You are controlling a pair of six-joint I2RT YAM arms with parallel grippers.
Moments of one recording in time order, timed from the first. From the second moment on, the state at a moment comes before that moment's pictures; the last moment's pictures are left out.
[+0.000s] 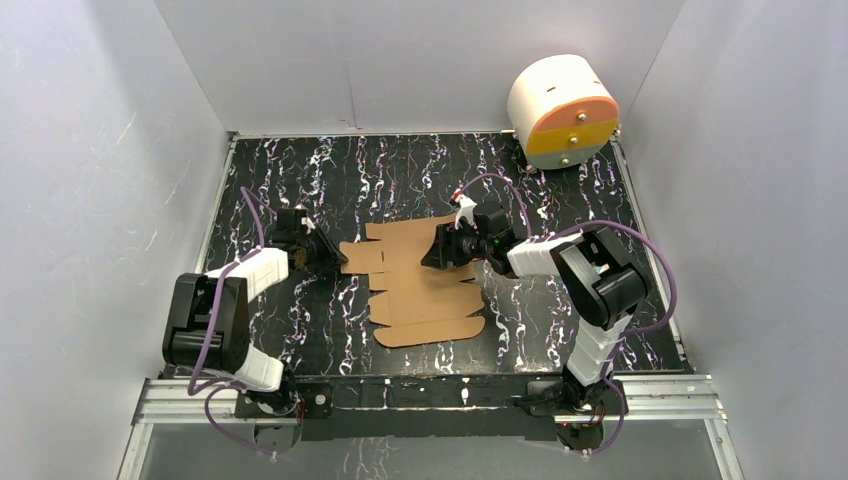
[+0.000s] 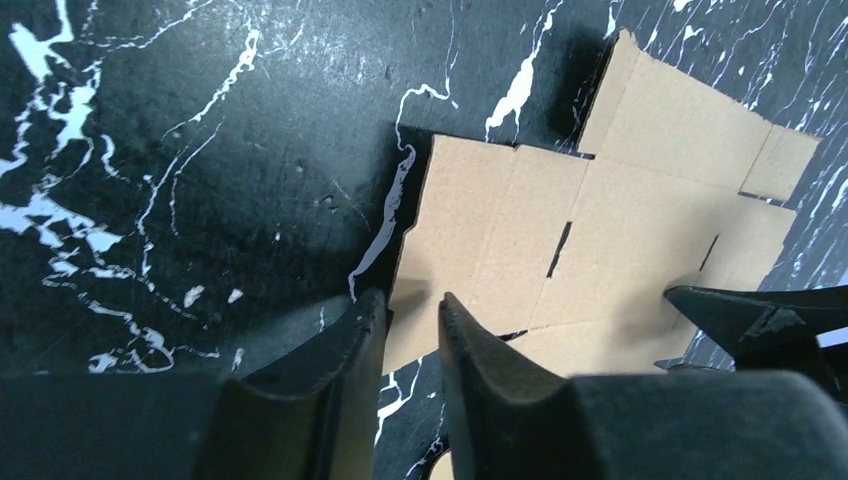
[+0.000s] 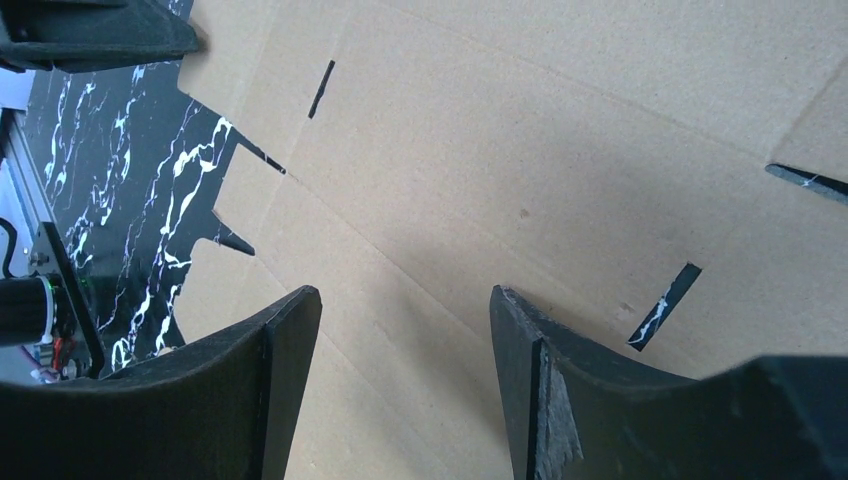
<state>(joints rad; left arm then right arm) -0.11 1.50 0.69 -0.12 0.24 -0.70 0.57 1.80 0.81 0.41 -0.52 0.40</state>
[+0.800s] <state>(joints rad) -0.46 1.59 1.00 -0.47 -0.31 -0.59 0.57 1.82 0.81 0.44 -0.50 0.40</state>
